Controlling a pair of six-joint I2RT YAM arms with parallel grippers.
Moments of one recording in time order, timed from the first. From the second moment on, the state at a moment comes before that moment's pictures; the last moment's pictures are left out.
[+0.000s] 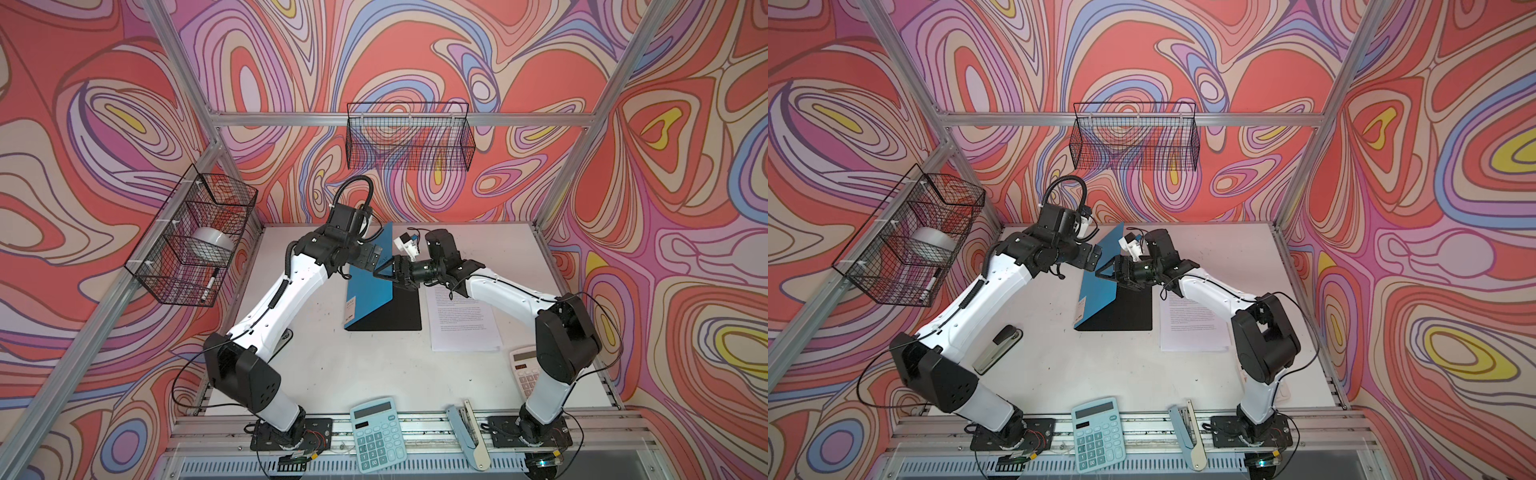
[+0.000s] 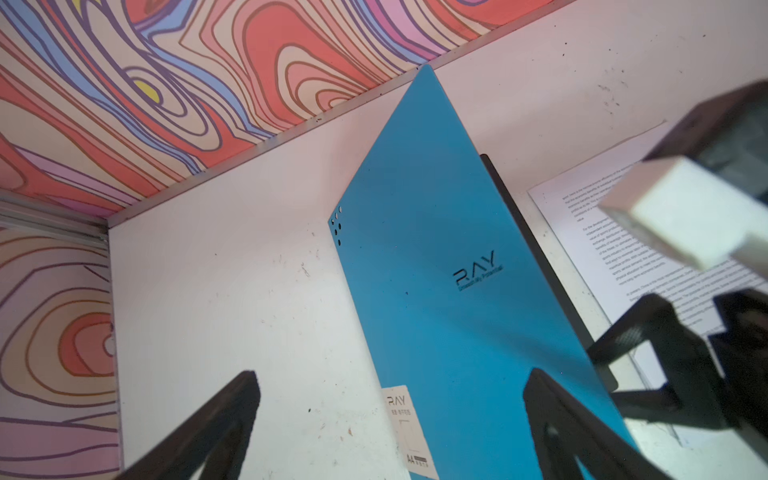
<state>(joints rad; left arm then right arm) -0.44 1.63 1.71 -0.90 -0.16 -0.02 0.59 1.81 1.37 -0.05 -0.82 0.82</state>
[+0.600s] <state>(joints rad) -0.27 1.83 2.04 -1.12 0.08 -0.20 0.68 1.89 1.43 0.05 -0.77 0.88</state>
